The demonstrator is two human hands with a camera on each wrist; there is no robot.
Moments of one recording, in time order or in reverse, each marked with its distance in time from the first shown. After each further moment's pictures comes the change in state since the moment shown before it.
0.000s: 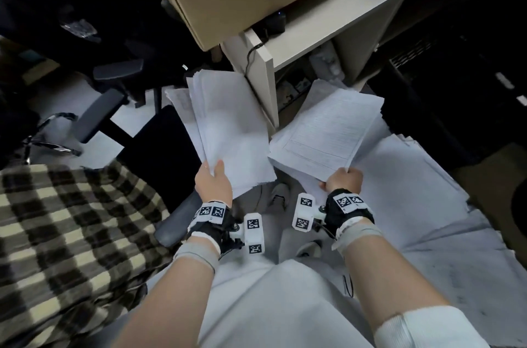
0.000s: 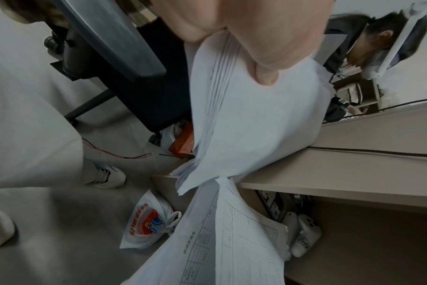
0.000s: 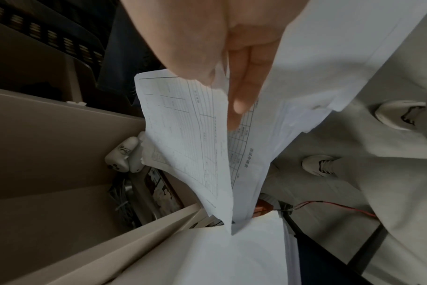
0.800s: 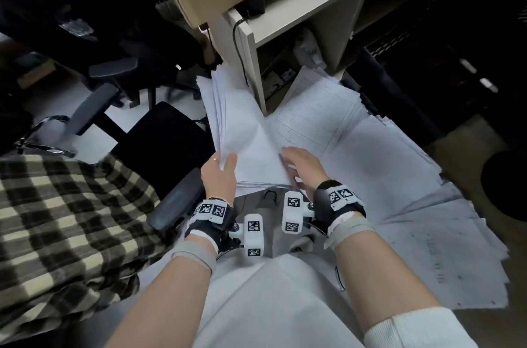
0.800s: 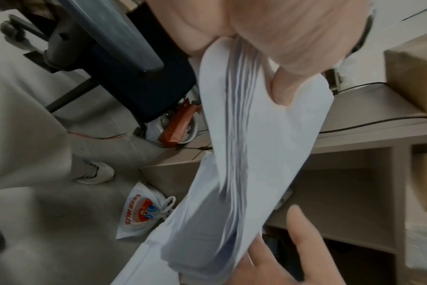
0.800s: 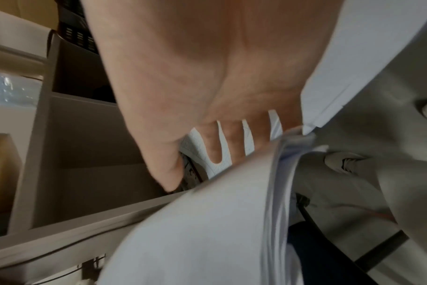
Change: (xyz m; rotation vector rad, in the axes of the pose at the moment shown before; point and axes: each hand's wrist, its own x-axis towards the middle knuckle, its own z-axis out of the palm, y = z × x) left_hand -0.073 -0.004 -0.018 -0.161 -0.274 0.108; right_hand -0.055 0.022 -0.033 -0.137 -0.720 -0.252
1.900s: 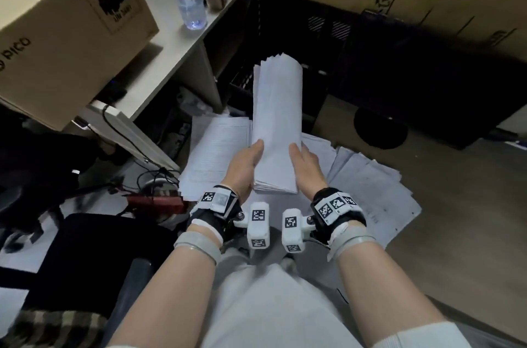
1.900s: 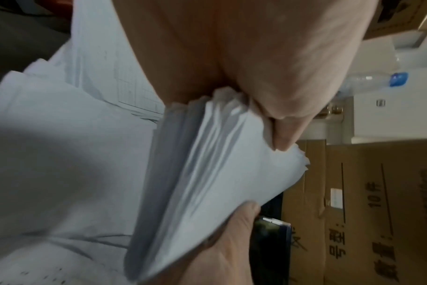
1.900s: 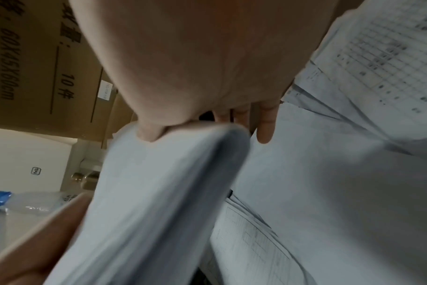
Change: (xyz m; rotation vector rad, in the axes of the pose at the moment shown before) left_hand -0.084 0.110 0.158 -0.049 -0.994 -0.210; right_hand -0.111 0.005 -0.126 0.087 0.586 -0.219
